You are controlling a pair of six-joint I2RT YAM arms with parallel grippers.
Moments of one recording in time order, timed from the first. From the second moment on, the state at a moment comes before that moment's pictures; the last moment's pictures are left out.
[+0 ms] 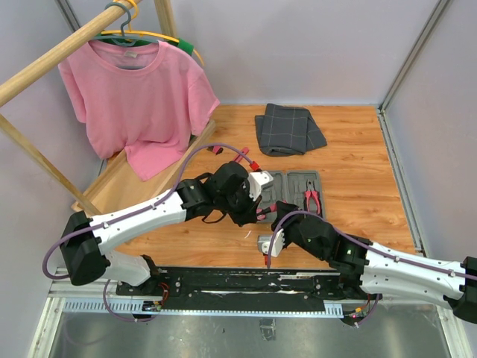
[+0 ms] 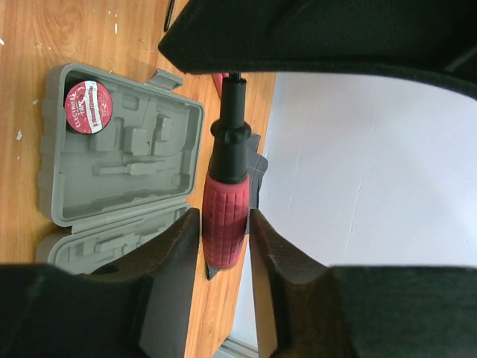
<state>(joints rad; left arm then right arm) -0.98 1.35 1.08 -0.50 0.24 -0.14 1.19 0.72 0.41 -0.08 0.35 -1.27</state>
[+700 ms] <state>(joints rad) -0.98 1.26 0.99 -0.47 -0.03 -0.17 1.19 0.60 0.41 -0.09 0.28 -1.12</state>
